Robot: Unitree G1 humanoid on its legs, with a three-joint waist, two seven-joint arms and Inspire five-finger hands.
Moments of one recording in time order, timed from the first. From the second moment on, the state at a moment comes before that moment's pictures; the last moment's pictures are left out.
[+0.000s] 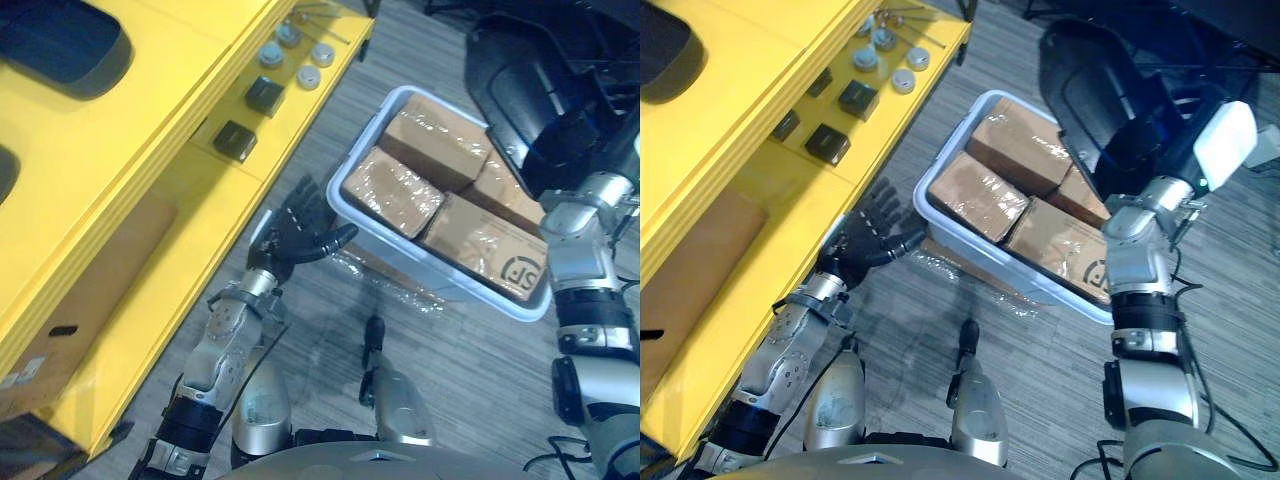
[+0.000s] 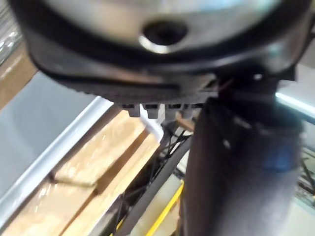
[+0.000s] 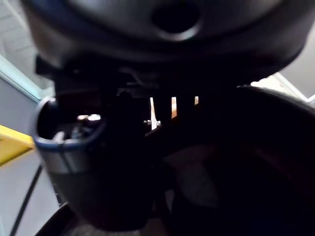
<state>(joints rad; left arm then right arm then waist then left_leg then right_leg) -0.08 0.21 -0.27 -0.08 -0.71 0.14 -0.09 -0.53 -0.52 -0.13 0.35 -0.43 0.08 -0.67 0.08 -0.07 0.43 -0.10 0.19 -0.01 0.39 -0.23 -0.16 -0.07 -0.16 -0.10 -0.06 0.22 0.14</state>
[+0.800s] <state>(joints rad) -0.24 0.08 -0.46 0.14 -1.09 0.15 -0.07 -0.21 -0.23 0.08 0.23 -0.52 -0.17 -0.75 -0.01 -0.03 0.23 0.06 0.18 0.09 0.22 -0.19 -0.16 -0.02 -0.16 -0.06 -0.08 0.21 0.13</state>
